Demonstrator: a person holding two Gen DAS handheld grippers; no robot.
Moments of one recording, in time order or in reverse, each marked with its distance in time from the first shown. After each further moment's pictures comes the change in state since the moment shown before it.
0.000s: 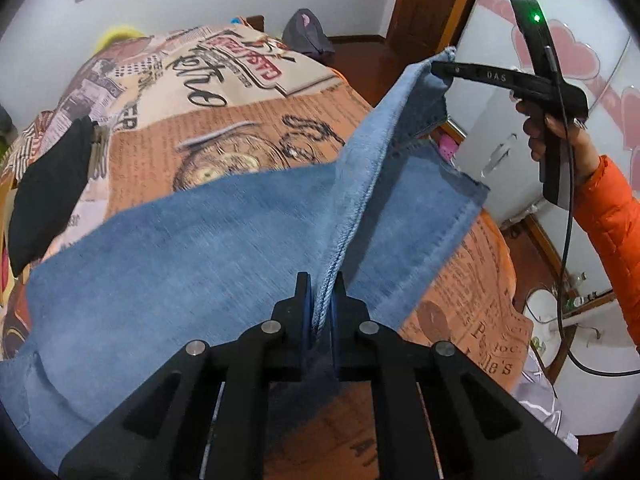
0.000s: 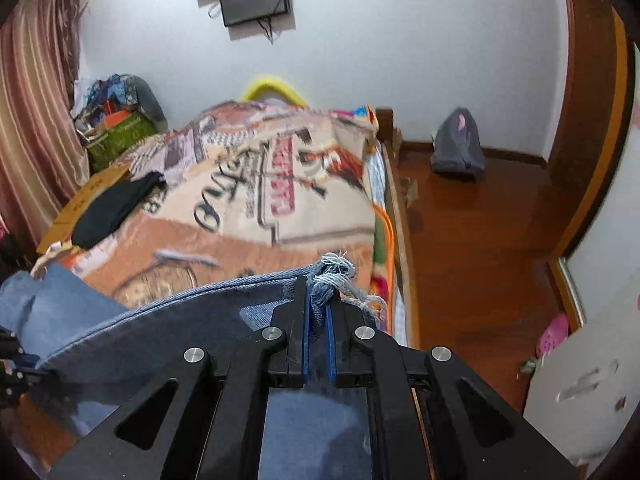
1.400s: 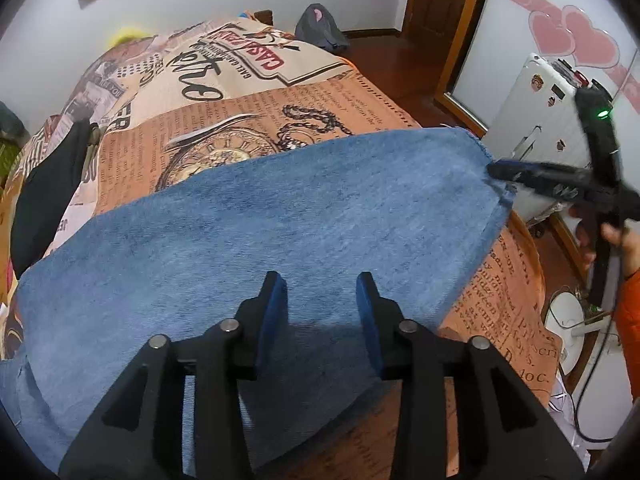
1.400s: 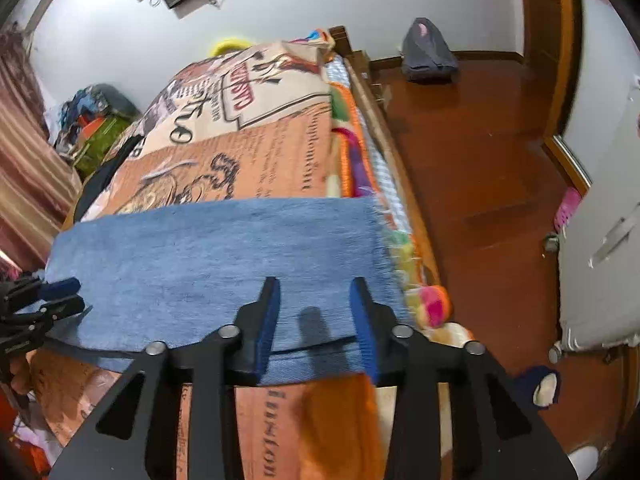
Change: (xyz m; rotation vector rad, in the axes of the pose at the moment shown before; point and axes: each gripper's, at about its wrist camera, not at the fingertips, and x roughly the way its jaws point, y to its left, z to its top) left arm 0.040 -0.021 0.005 0.010 -0.001 0.092; right arm -0.012 -0.027 -0.118 0.232 0.177 0.038
